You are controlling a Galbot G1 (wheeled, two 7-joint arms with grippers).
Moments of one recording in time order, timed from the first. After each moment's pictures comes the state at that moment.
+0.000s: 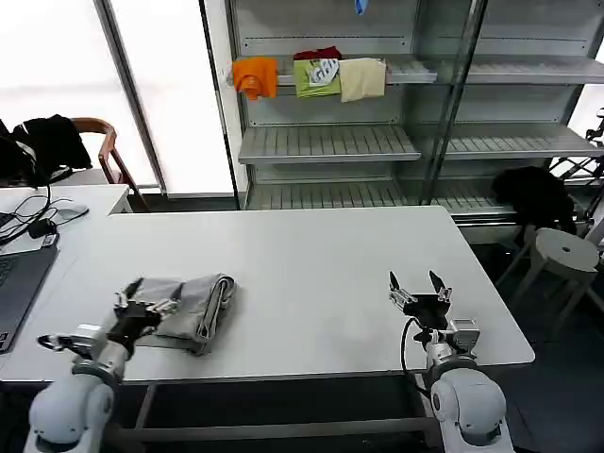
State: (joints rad) left arm 1.23 -1.20 -0.81 -1.91 -0.29 0.42 0.20; right arm -1.18 1.46 0.55 1.99 0.15 -0.40 -0.01
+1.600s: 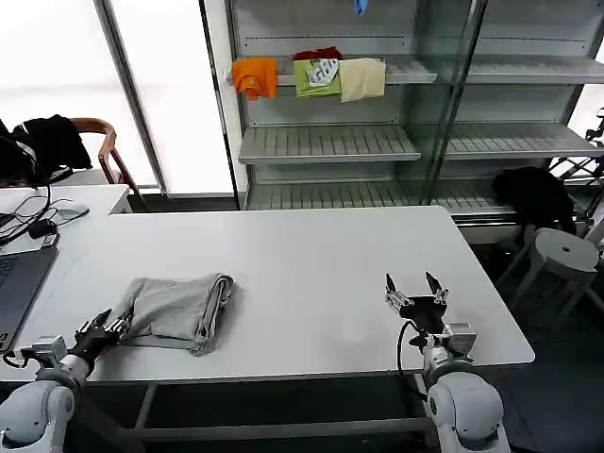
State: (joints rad) left arm 1.21 -1.14 -0.87 -1.66 -0.39 0.47 0.24; right arm -1.20 1.46 0.54 2.01 0.13 -0.39 -0.01
